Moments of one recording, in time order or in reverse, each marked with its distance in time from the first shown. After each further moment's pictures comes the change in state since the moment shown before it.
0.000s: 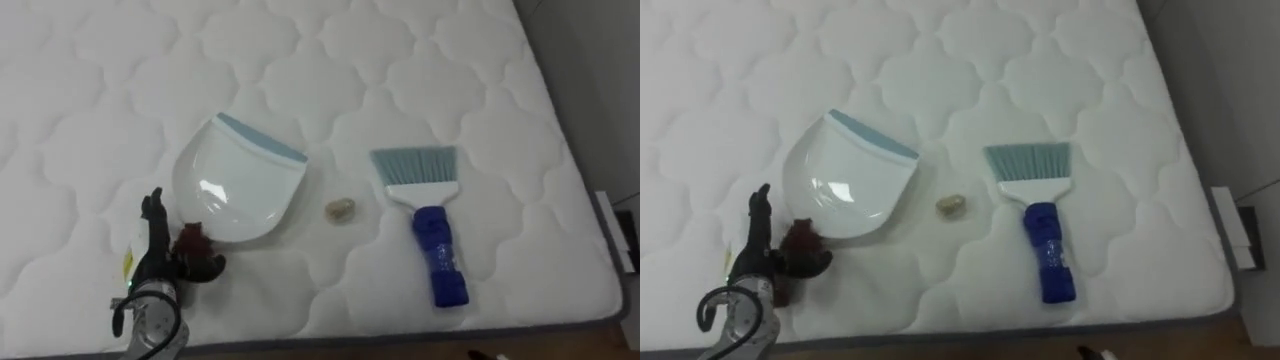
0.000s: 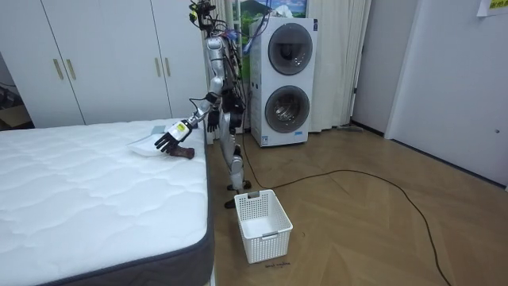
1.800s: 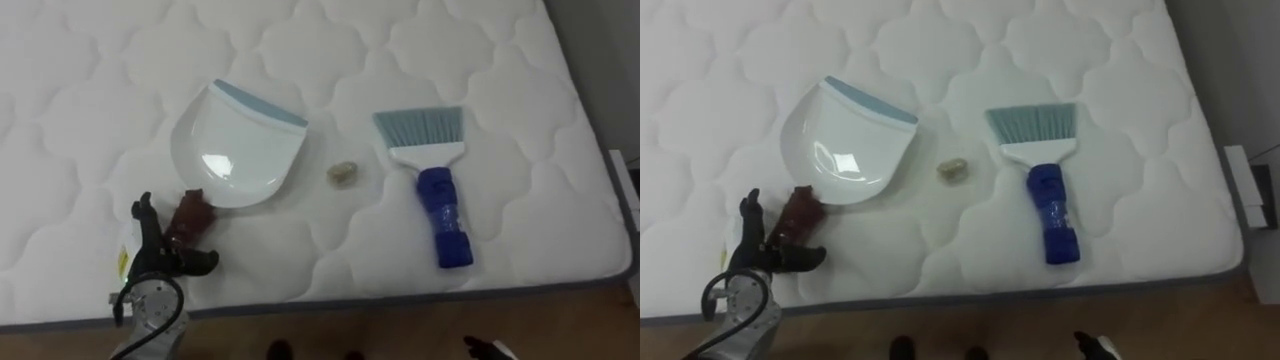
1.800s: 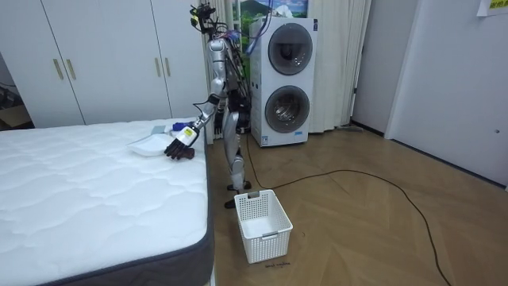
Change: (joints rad) left arm -0.124 0.016 -0.058 0.160 -0.140 0.000 0.055; right arm -0.023 -0.008 0.110 -0.001 0.163 0.018 -0.005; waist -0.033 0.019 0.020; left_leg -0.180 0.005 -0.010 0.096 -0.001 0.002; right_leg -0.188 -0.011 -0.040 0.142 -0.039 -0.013
